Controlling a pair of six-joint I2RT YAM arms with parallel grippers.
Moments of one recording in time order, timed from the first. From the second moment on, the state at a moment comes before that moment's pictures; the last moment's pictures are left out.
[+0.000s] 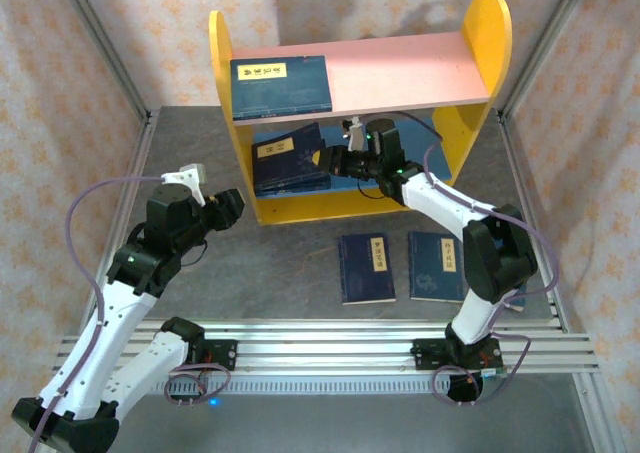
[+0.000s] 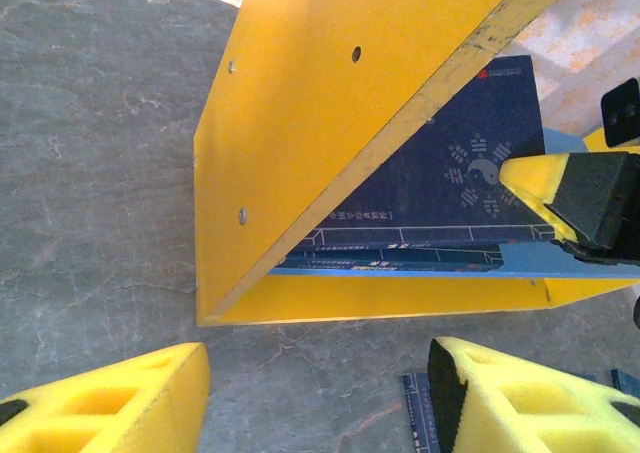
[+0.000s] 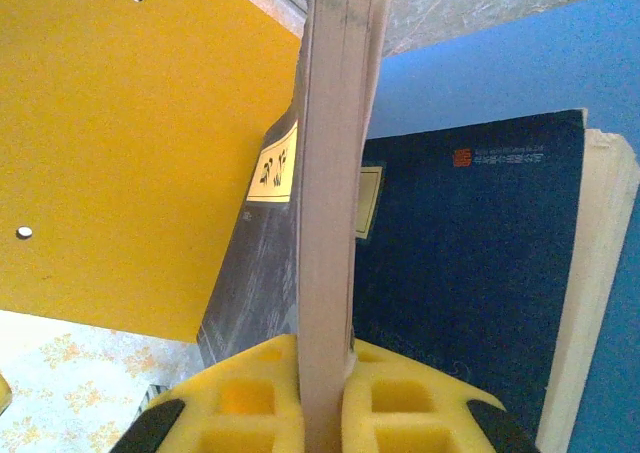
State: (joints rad) left arm -0.29 0.77 0.89 -0.62 -0.01 -0.57; right arm 0.49 1.72 1.25 0.07 -0.58 0.65
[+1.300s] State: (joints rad) left arm -0.29 0.77 0.89 -0.62 -0.01 -0.56; right arm 0.49 1.76 1.32 -0.02 -0.60 0.60
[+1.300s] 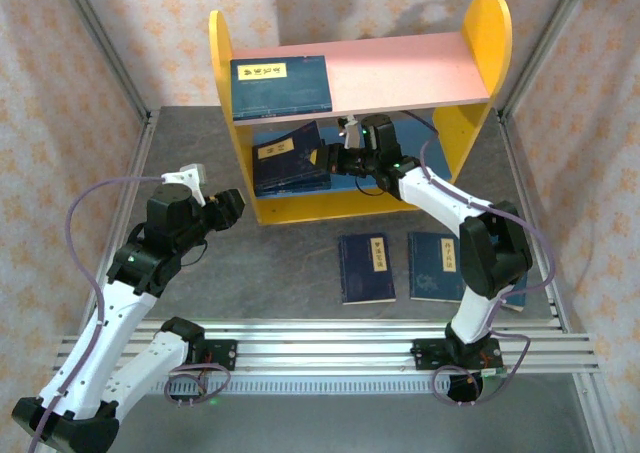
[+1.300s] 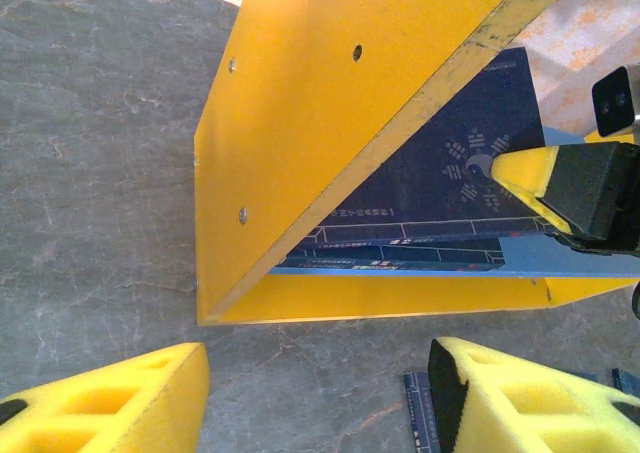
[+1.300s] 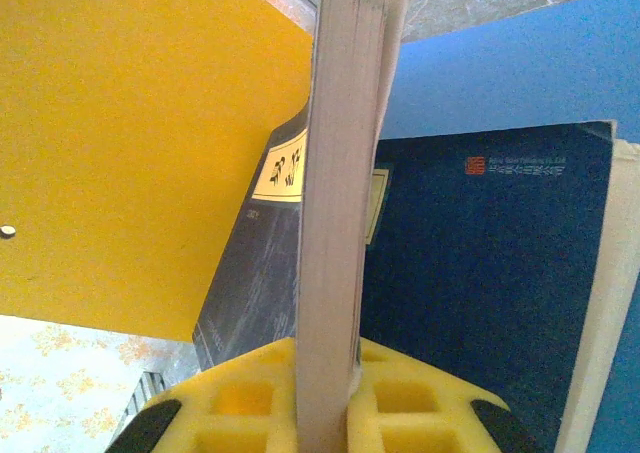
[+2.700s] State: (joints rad) left arm -0.29 0.75 0.89 -0.62 -0.01 -0.56; right arm 0.50 1.76 1.32 -0.11 -0.61 0.56
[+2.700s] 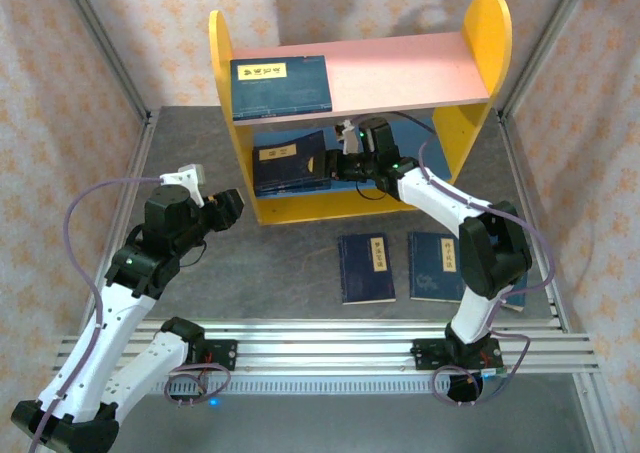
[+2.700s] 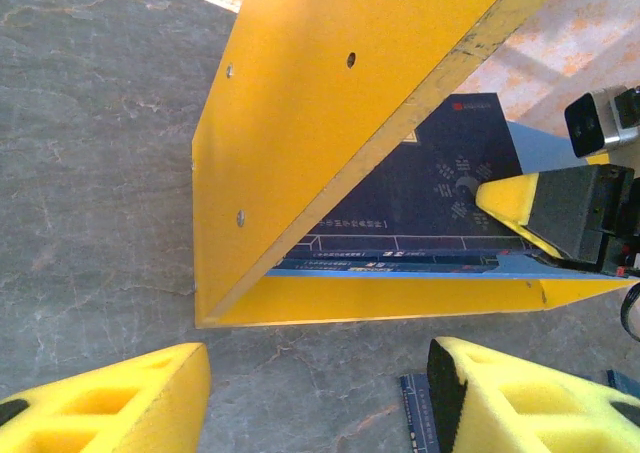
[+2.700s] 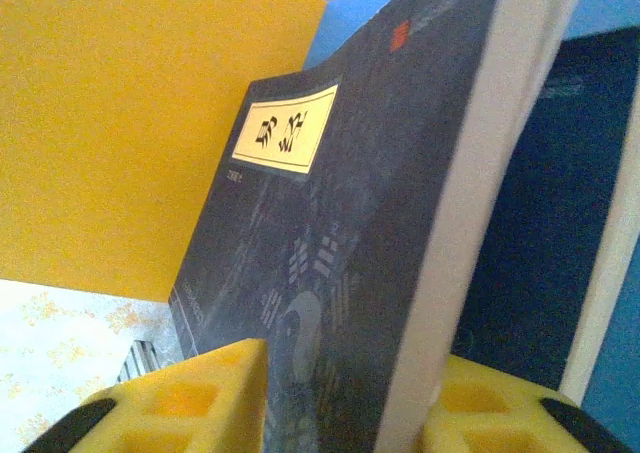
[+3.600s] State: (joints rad) left arm -0.29 0.74 0.89 -0.62 -0.01 -0.56; right arm 0.47 1.76 1.40 -0.27 -0.53 0.51
